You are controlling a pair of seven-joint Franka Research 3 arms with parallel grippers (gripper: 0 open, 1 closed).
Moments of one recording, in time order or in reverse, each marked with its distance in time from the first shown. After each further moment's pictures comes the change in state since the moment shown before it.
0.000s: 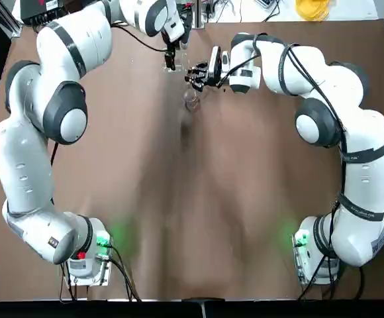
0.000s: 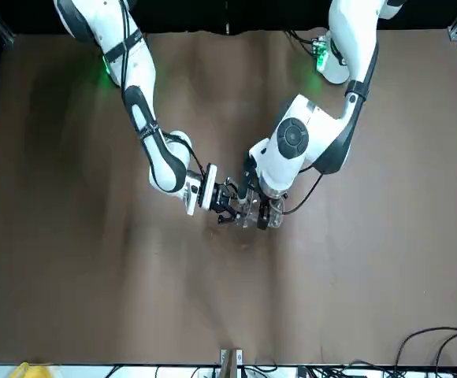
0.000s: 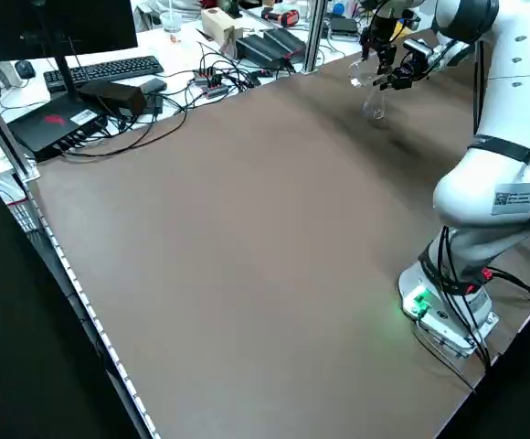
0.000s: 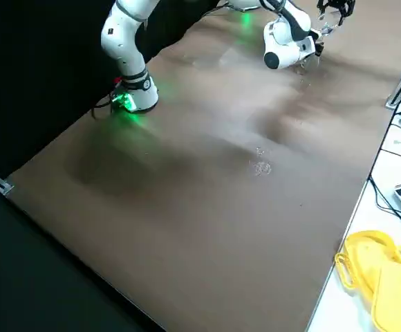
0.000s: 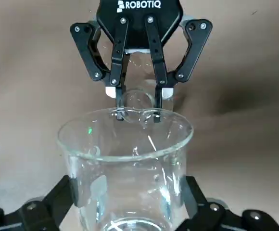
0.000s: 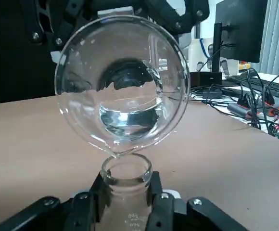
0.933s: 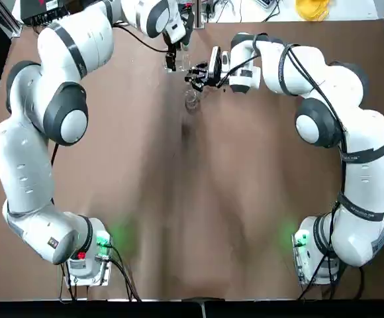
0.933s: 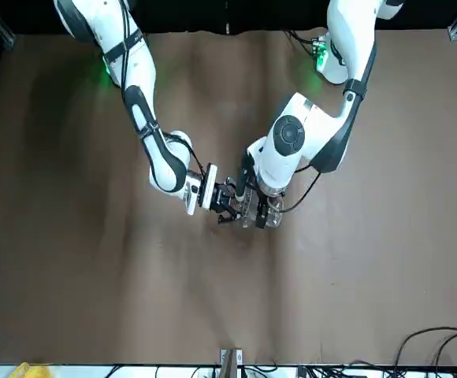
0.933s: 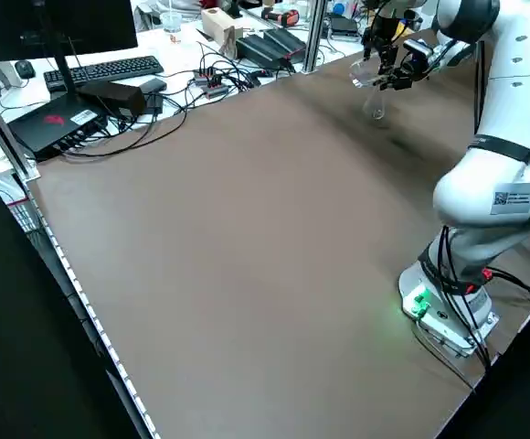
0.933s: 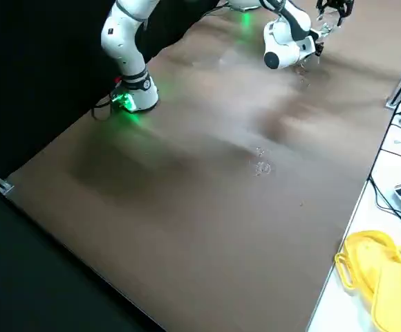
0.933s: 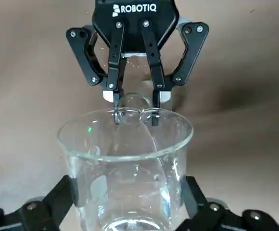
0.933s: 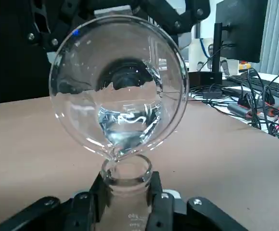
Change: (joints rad) left arm -0.011 0.000 0.000 0.000 0.016 -0.001 0.000; right arm 0.001 0.000 0.000 0.000 0.000 0.001 0.000
